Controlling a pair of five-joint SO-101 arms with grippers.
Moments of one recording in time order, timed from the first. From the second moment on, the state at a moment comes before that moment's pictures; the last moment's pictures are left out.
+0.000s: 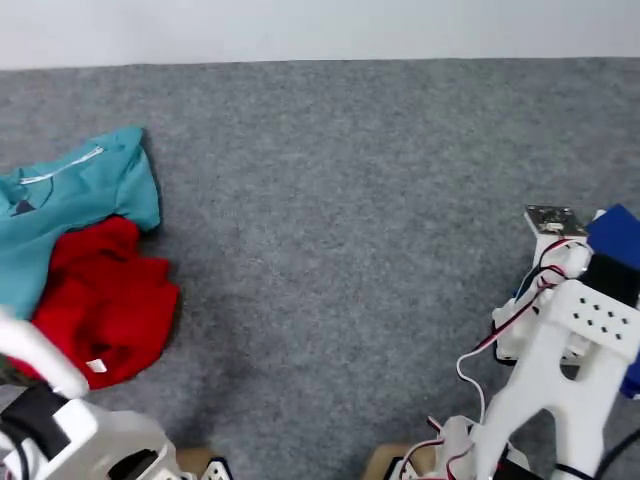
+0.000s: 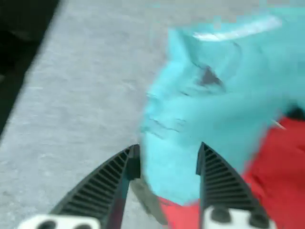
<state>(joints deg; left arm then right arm) -47.4 0.7 -22.2 91.5 -20.3 25.9 -29.7 29.6 100.5 26.1</state>
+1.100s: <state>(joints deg) -18.2 18.9 -10.5 81.1 -21.2 25.9 -29.7 29.8 100.5 26.1</state>
